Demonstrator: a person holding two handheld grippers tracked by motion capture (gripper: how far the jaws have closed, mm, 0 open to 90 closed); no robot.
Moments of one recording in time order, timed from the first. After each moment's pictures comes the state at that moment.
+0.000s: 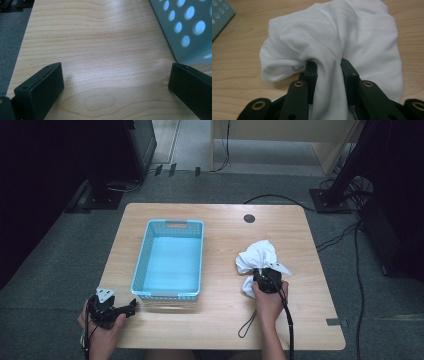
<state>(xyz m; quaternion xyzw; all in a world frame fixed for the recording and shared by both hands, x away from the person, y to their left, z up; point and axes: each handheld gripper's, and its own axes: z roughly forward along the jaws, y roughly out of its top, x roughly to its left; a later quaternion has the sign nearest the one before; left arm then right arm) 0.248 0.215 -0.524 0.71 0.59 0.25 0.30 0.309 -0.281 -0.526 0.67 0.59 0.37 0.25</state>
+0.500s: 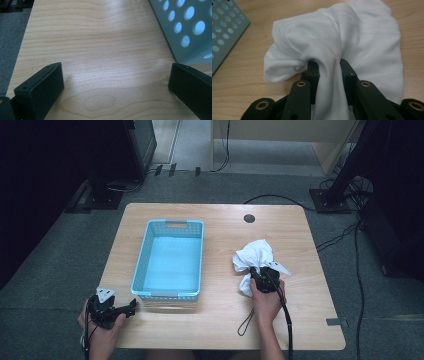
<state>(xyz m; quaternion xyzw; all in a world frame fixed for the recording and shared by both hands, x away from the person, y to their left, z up) 0.248 0.215 -0.524 0.71 0.59 0.25 0.30 0.311 -0.272 -0.524 0.66 0.58 0.41 0.23</state>
